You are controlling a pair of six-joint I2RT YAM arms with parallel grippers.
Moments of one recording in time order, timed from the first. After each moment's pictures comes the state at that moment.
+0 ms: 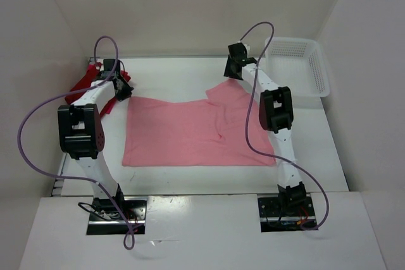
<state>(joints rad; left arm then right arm) 0.09 1.89 1.40 -0.42 -0.10 -0.63 0.28 2.50 2.19 -0.51 0.22 0.43</state>
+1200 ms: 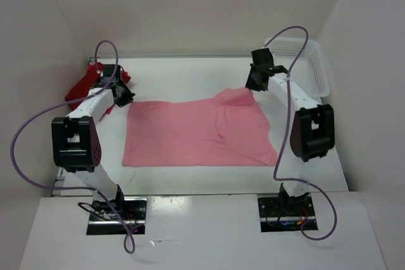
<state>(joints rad) 0.06 1.74 1.26 -0.43 -0.07 -0.62 0.23 1.90 1.58 -0.55 0.17 0.47</state>
